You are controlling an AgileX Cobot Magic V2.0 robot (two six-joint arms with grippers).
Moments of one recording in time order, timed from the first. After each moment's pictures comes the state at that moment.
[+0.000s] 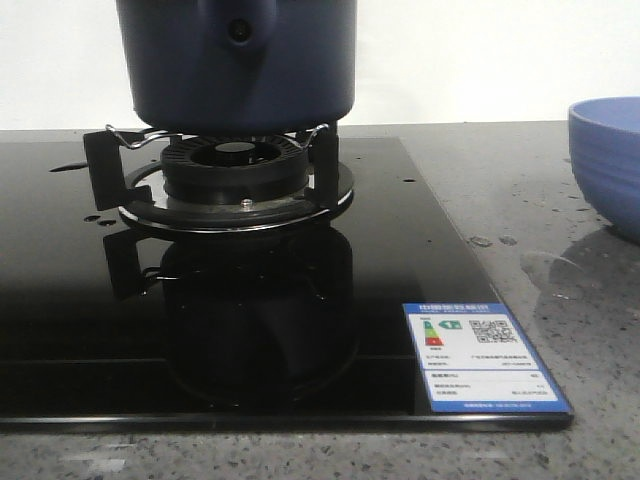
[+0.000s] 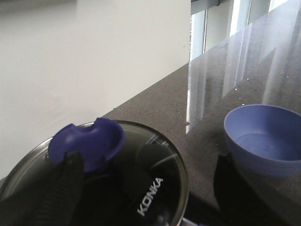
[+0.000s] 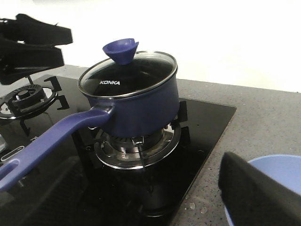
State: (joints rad) left arm -0.38 1.15 -0.97 -1.45 0.53 1.61; right arm 0.07 0.41 -0.65 0.85 0.65 -0.69
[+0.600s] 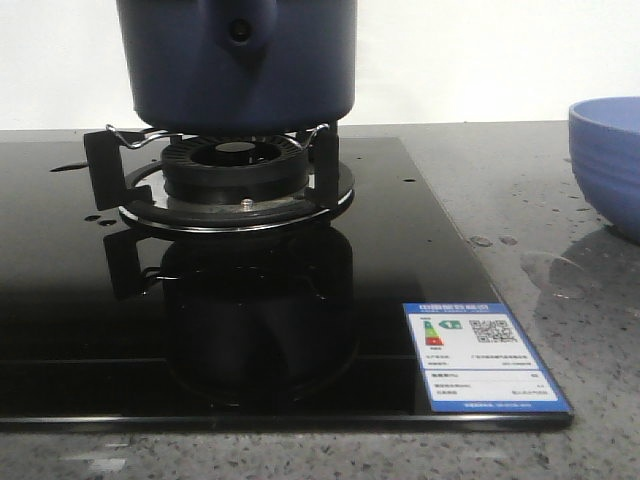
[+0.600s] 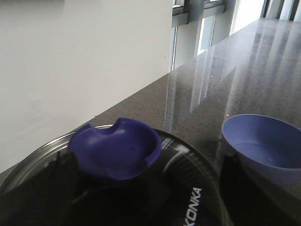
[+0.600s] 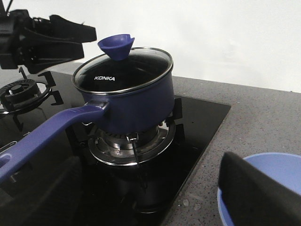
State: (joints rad) left arm -0.18 1.39 -1.02 -1.68 0.87 1.85; right arm 0.07 0.41 -0.65 0.82 0.65 -0.69
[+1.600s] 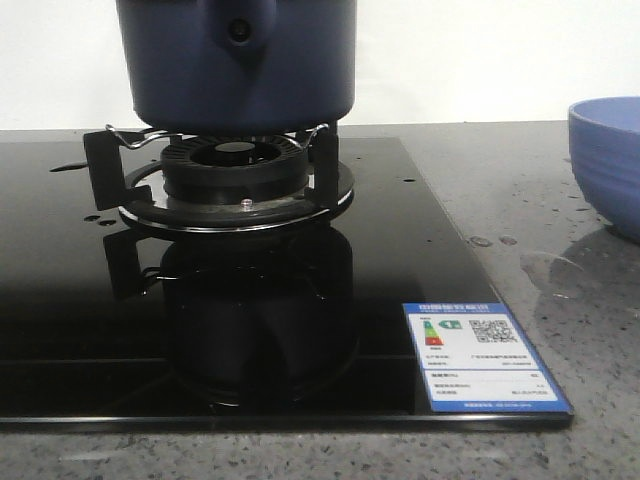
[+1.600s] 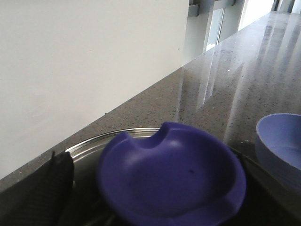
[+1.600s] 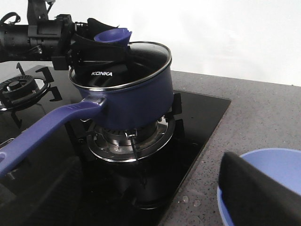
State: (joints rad) left arm -0.25 1.60 -1.15 -1.78 0.82 1.96; right arm 0.07 0.44 -0.65 0.82 0.65 -0.69
